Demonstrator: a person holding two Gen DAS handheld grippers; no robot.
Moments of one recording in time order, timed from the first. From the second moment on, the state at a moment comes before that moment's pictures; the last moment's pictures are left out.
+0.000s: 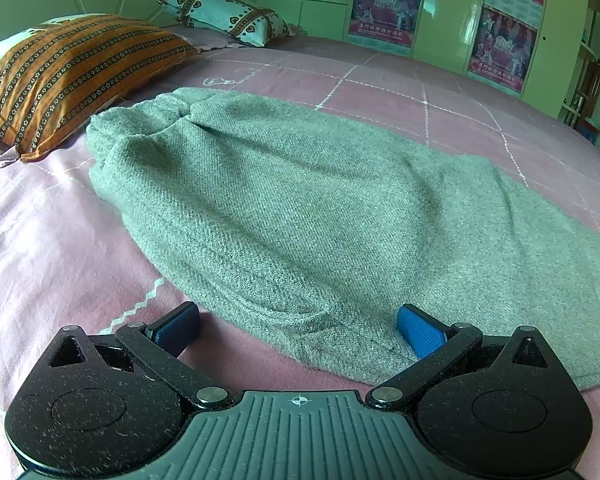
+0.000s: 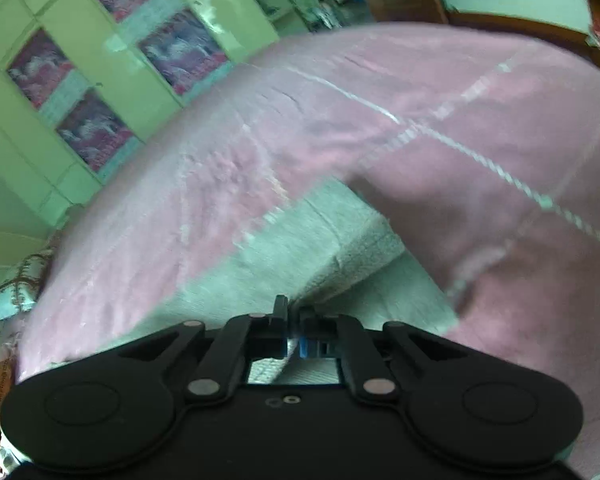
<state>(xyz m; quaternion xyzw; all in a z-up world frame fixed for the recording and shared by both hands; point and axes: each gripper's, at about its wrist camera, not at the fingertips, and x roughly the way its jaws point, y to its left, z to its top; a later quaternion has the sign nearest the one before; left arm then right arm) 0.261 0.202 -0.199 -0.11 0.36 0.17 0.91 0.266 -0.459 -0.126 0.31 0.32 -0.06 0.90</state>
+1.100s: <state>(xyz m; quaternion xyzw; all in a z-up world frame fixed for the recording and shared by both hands) 0.261 0.201 -0.198 -0.11 0.36 0.16 0.91 0.235 -0.506 -0.169 0.44 0.31 -0.13 0.83</state>
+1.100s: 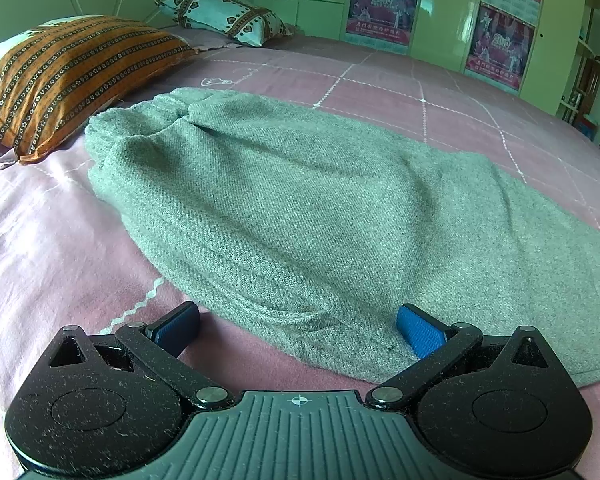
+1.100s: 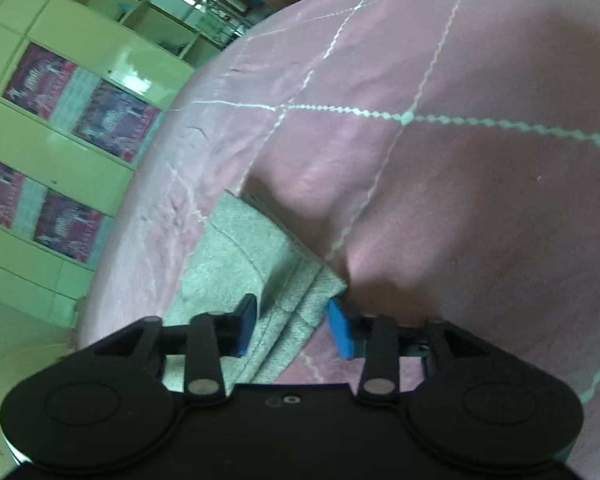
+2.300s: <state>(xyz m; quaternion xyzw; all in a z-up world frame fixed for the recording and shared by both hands) 0.364 0.367 -0.128 -0.14 0.34 0.20 0.91 0.503 -0.047 -0.122 0.04 0.40 0.34 0.85</state>
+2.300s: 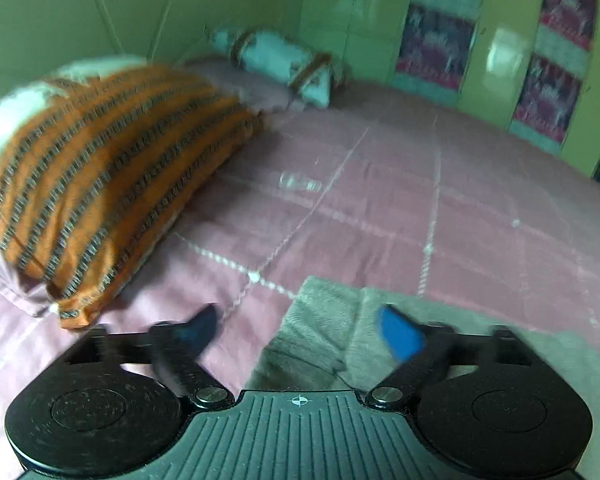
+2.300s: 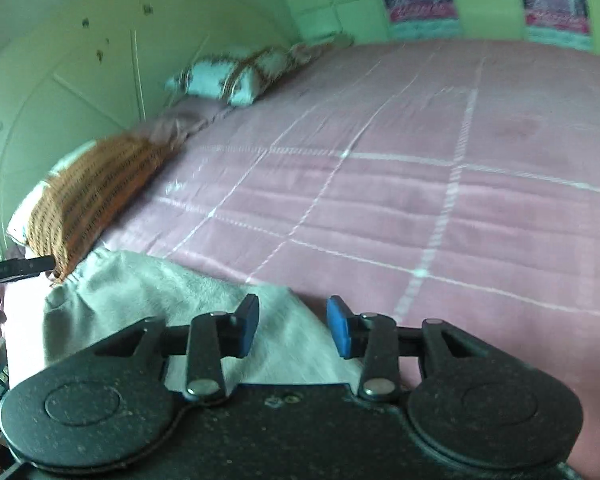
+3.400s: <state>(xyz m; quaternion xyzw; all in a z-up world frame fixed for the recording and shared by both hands) 0.272 0.371 -0.120 -0.17 0.27 0.19 0.93 0.438 -0.113 -0.076 0.04 0.29 0.26 0.92</state>
